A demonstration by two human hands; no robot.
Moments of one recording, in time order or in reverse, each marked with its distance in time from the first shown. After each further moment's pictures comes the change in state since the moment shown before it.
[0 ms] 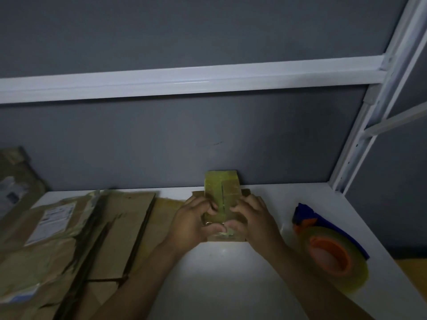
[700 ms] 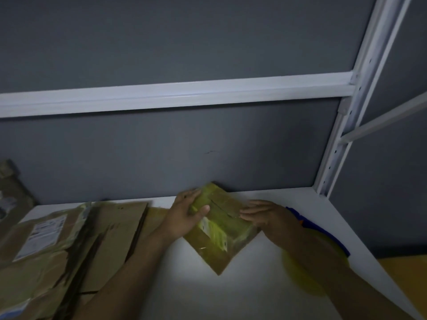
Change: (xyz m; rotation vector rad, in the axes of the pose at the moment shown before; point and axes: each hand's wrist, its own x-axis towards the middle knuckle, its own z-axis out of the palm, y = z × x) left_hand 0.026 0.003 -0.017 -0.062 -0.187 -0.396; right_hand -0.004 0.053 -0.049 0.205 -0.045 -0.251
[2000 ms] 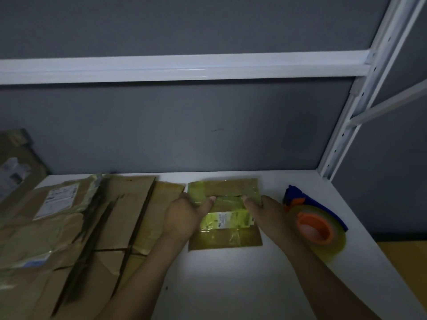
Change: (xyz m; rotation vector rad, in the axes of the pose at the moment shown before) left_hand -0.067 0.032 0.008 0.193 0.165 -0.364; right_hand -0.005 -0.093 0.010 0.114 -0.081 0.922
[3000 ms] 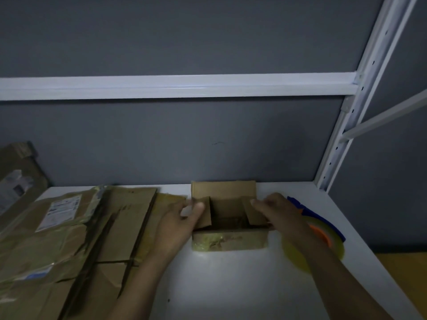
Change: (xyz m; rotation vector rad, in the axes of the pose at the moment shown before) left_hand -0.018 -0.026 -0.024 -0.501 -0.081 0.156; right_hand -0.002 -0.019 -0.039 0.037 -0.042 0.114
